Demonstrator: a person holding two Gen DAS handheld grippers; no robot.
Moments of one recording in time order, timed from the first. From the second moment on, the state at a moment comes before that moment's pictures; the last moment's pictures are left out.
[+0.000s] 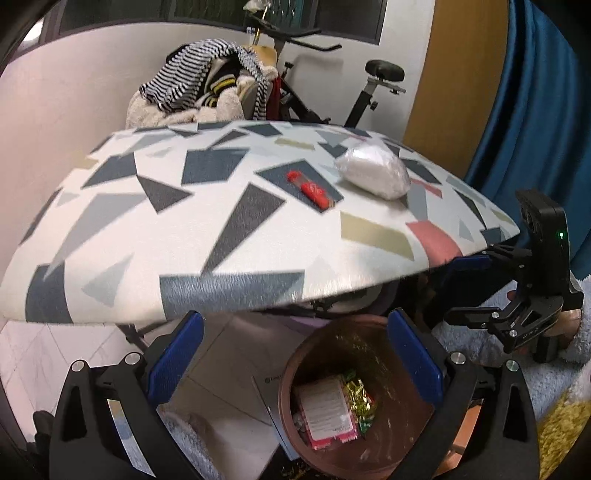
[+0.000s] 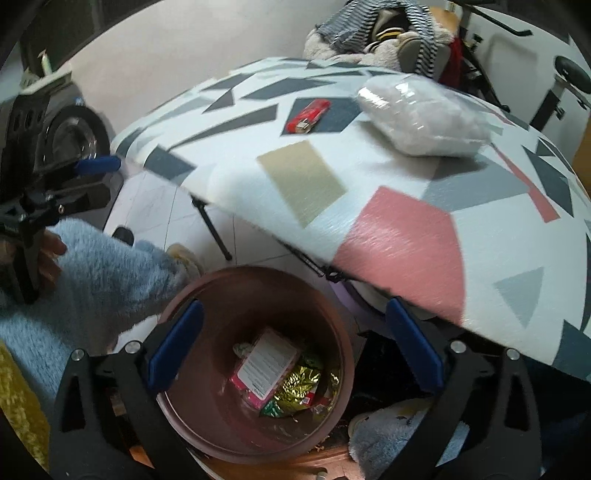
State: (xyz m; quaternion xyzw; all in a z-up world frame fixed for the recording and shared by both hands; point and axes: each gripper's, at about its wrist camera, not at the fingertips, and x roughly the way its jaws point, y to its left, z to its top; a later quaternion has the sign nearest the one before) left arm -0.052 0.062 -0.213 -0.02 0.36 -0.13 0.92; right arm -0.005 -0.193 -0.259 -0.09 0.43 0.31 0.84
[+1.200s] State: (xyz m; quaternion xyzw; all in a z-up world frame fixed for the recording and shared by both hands) left arm 0.032 0.065 -0.140 -0.01 0.29 -0.06 0.96; right arm 0.104 -0.218 -0.183 -0.14 0.35 0.25 0.89
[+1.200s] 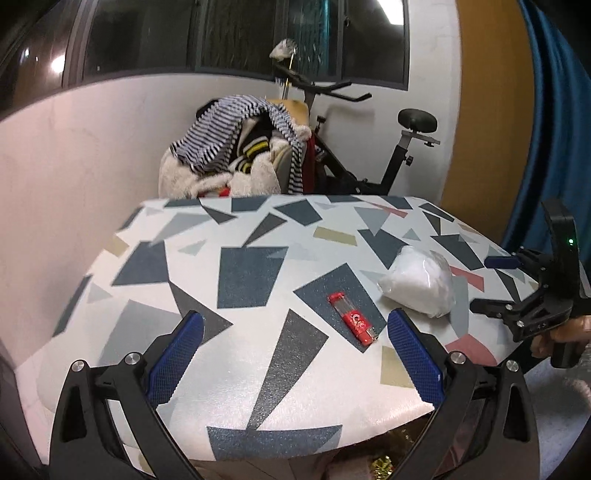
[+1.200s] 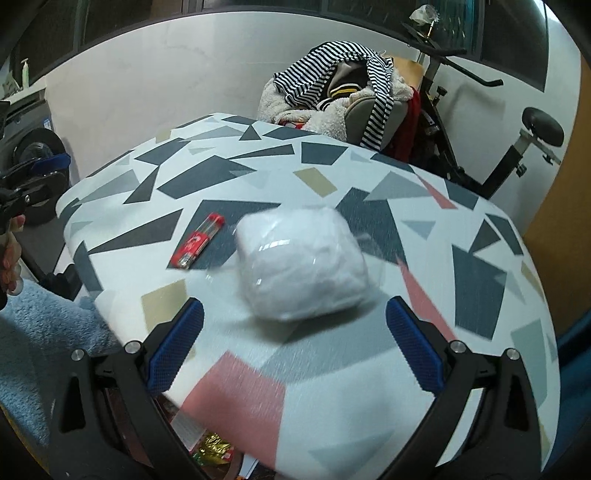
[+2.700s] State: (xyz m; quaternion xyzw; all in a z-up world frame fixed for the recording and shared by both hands) left arm 0.099 0.017 -0.168 -0.02 0.40 -0.13 0.91; right arm 0.126 -0.223 -0.171 -0.15 0.33 0.25 0.90
